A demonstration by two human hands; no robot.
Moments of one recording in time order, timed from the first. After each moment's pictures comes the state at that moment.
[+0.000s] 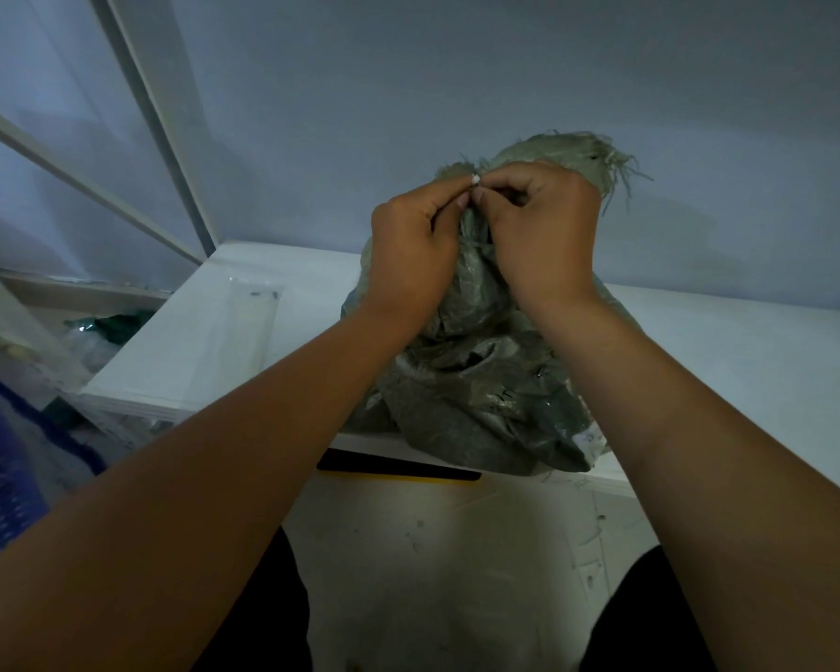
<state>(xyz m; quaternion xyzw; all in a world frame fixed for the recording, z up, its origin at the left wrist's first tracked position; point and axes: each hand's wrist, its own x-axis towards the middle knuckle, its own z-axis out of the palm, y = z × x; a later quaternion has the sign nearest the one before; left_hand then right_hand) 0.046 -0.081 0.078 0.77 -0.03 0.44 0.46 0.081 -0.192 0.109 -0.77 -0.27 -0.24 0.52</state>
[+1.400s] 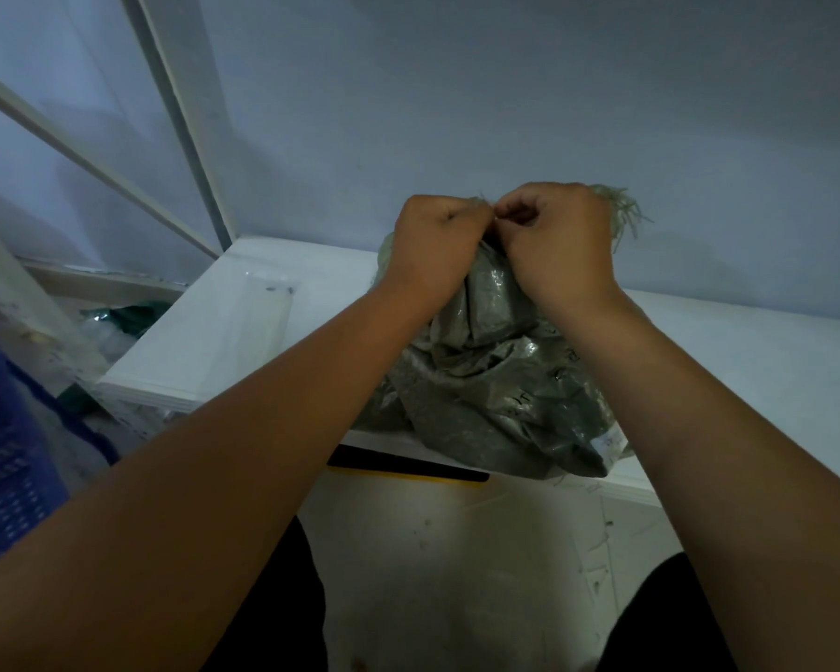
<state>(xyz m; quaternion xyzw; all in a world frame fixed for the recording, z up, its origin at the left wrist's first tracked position) 0.048 -0.075 0.086 0.74 0.08 0.27 0.62 0.090 -0.194 0.103 -0.83 -0.27 -0.18 0.45</state>
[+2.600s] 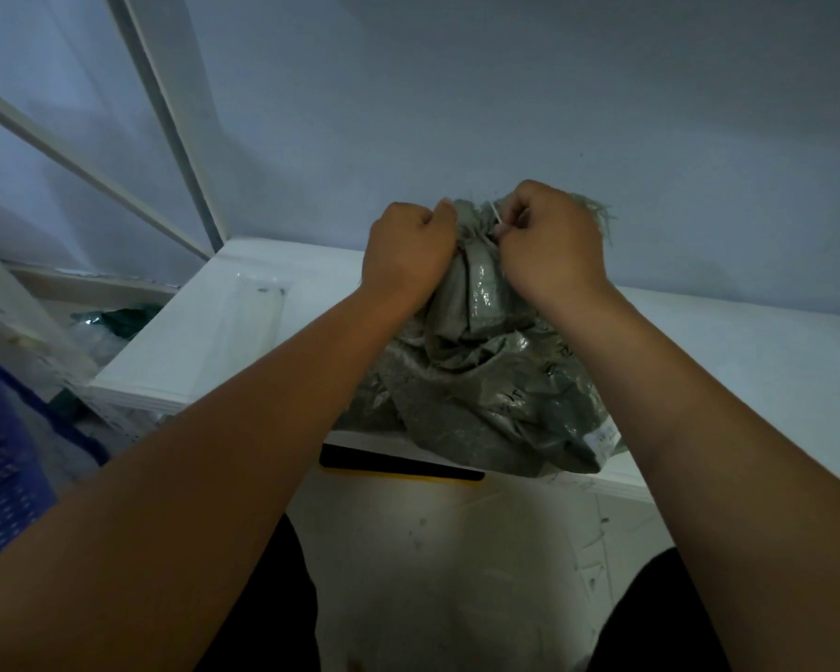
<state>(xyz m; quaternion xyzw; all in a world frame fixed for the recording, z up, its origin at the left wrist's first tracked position) 0.056 -0.060 0.076 0.81 0.18 0.26 0.49 0.091 -0.197 0.101 -0.89 -0.21 -0.15 0.37</state>
